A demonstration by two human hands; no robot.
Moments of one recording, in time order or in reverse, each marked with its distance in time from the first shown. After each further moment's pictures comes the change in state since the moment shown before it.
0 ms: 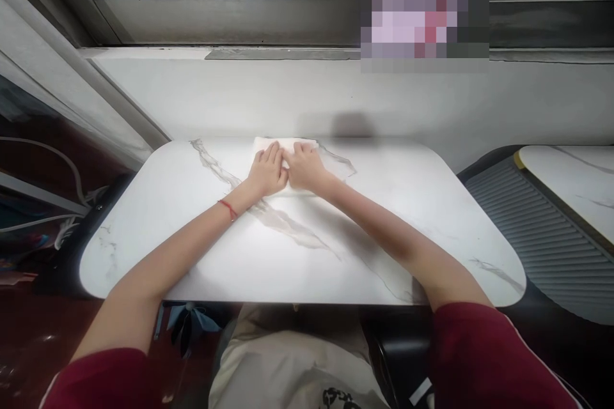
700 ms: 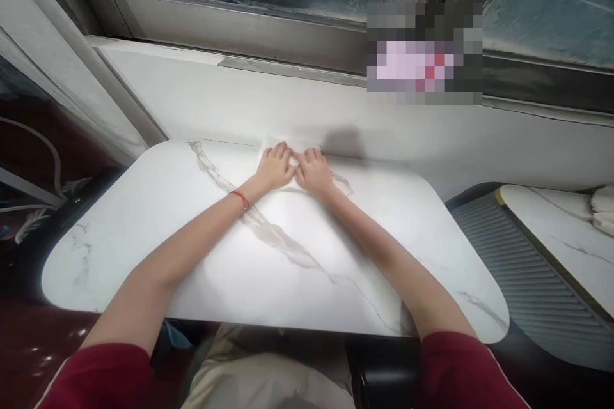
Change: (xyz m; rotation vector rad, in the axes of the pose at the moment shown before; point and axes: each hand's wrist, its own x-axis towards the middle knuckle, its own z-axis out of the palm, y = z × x) left_hand 0.048 -0.002 0.015 -0.078 0.074 -0.054; right_hand 0.023 0.047 0.039 0.051 0.175 0.032
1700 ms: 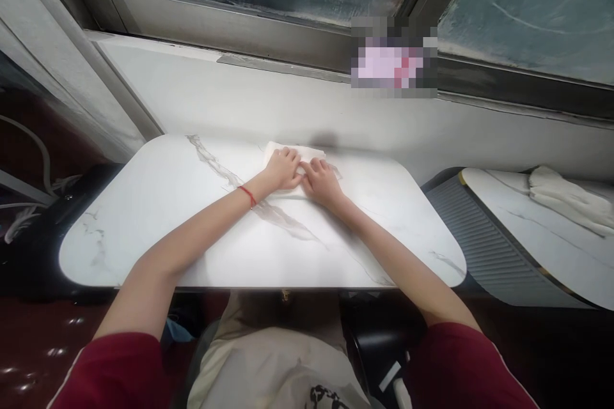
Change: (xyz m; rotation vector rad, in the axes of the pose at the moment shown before) left_hand -0.030 0.051 -0.043 0.207 -0.180 0.223; right_hand -0.071 -0.003 -0.030 -0.061 0.004 -0.027
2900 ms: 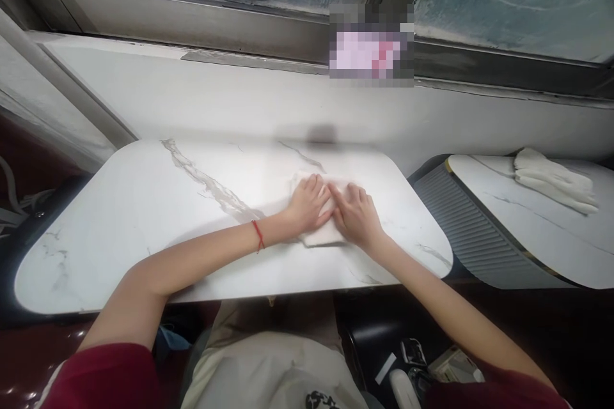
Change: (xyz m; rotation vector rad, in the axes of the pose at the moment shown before) left_hand -0.021 0.116 -0.009 -0.021 0.026 0.211; right_hand -0.122 0.036 -0.048 -0.221 -0.081 0.214
